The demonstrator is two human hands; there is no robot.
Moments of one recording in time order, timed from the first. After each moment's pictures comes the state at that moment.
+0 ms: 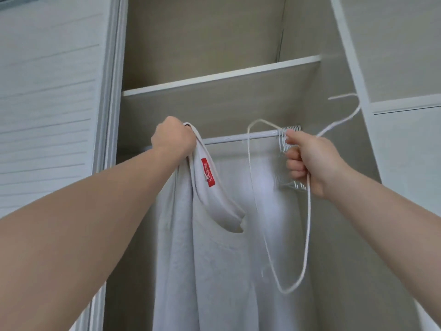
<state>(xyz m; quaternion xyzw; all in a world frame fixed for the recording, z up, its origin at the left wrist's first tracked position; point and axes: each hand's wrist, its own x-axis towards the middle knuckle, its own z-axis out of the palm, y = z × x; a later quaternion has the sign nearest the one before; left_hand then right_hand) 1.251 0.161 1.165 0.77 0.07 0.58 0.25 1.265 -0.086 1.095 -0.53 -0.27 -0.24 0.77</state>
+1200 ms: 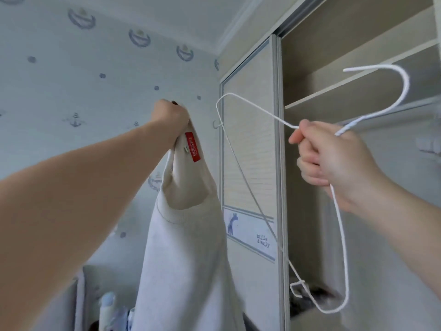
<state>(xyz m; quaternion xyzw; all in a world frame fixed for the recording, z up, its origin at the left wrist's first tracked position) 0.700 0.026 1.122 0.61 0.35 0.68 0.20 0.877 -0.201 1.020 -0.36 -0.57 0.06 0.74</state>
